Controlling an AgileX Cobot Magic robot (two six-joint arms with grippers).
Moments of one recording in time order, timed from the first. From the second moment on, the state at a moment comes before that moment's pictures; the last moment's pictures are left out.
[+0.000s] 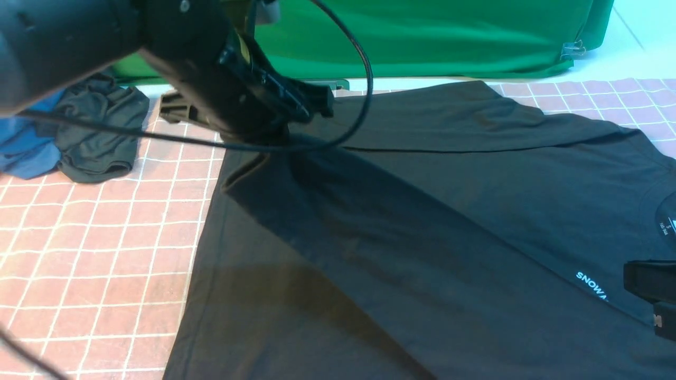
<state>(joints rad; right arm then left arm) 0.34 0.71 -0.57 0.16 0.61 0.10 -0.46 1.63 -1.45 0.13 0.93 -0.46</state>
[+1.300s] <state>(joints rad) 0.34 0.76 -0.64 -0.14 0.78 0.21 -0.42 1.79 -1.45 -0.05 0.87 -0.36</state>
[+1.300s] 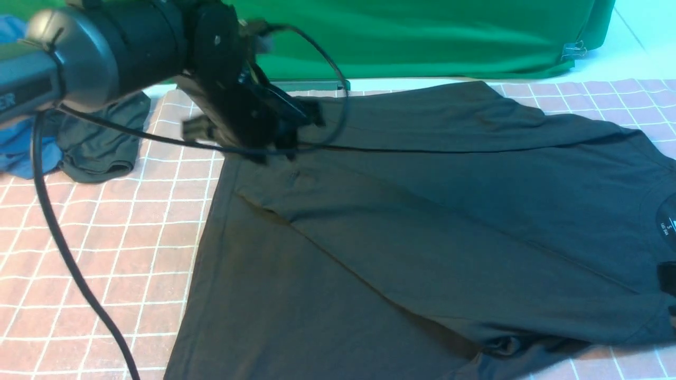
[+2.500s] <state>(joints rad) 0.34 0.82 -0.76 -0.25 0.95 0.26 -1.01 2.03 -1.33 -0.13 0.39 -0.32</state>
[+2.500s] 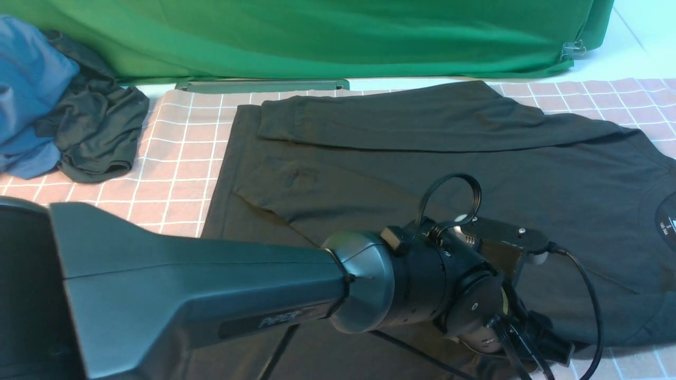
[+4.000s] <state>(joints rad) -0.13 1.25 -0.92 0.01 1.13 -0.08 -1.11 1.93 -1.33 -0.43 0.58 -0.19</state>
